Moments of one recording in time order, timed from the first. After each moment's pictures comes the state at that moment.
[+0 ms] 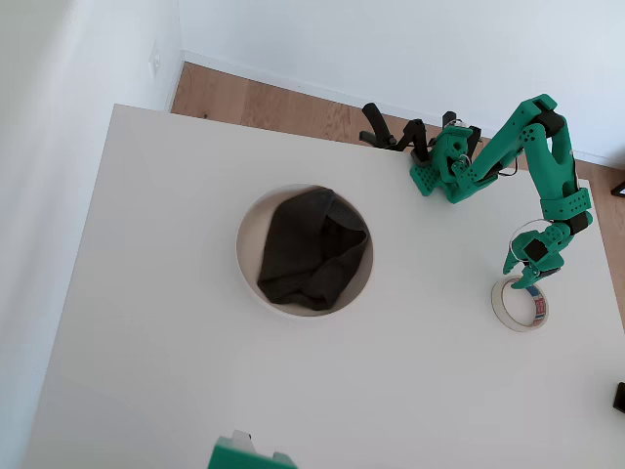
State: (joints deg) arm -30.7 107.1 130.7 48.8 14.9
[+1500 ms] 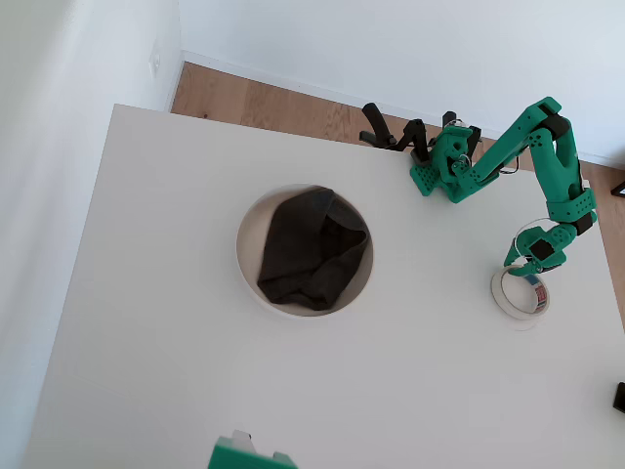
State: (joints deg) arm -35.6 104.4 130.0 51.2 17.6
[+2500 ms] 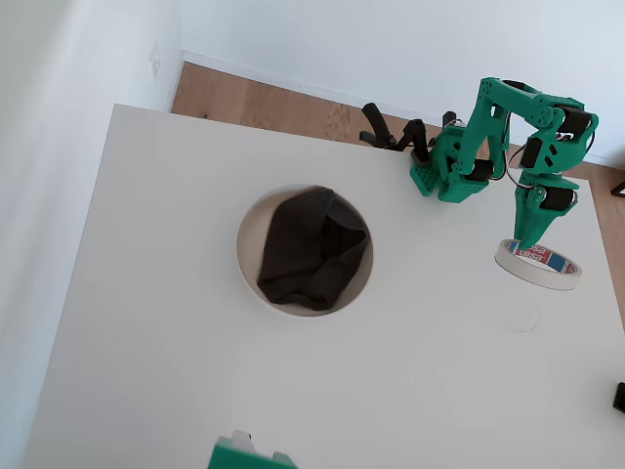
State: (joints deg) arm -0.5 152.5 115.6 74.6 9.2
